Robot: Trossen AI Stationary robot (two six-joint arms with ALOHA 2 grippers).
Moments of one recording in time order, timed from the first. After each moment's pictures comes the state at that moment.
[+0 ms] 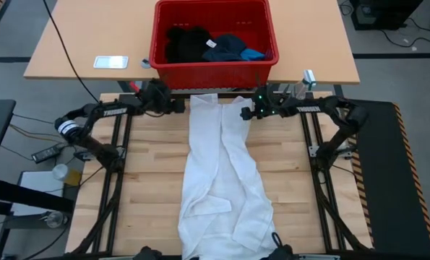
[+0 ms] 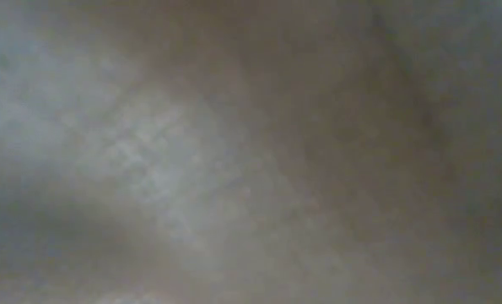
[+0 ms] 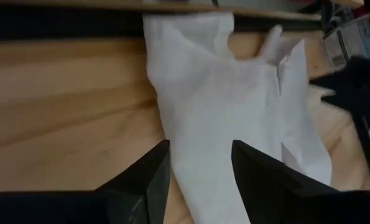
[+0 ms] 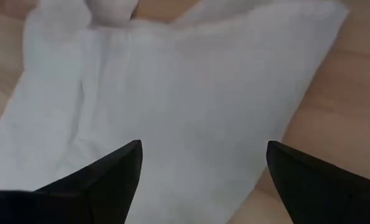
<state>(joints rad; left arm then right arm) 0.84 1.49 0.75 -0.01 0.29 -0.65 -0.73 1.66 0.81 -0.04 -0.17 0.62</state>
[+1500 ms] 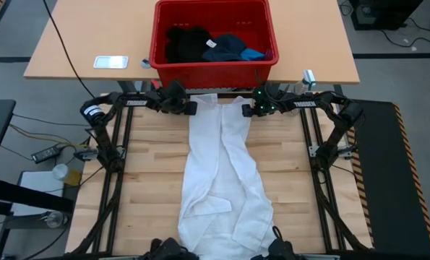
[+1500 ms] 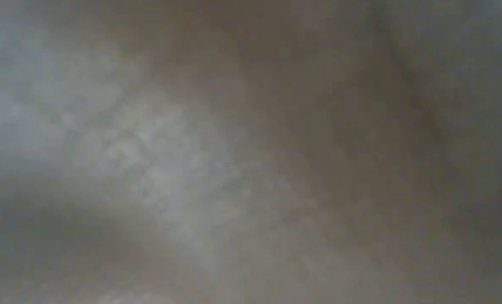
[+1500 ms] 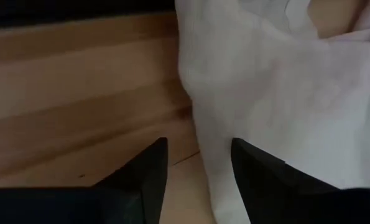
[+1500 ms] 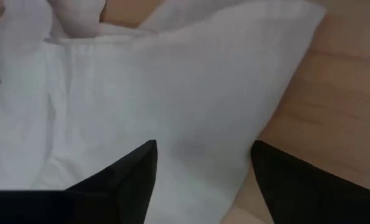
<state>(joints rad) 0.77 1.79 0.98 -0.15 0.11 -0.60 -0.79 1.73 0.87 -0.09 -0.23 0.61</state>
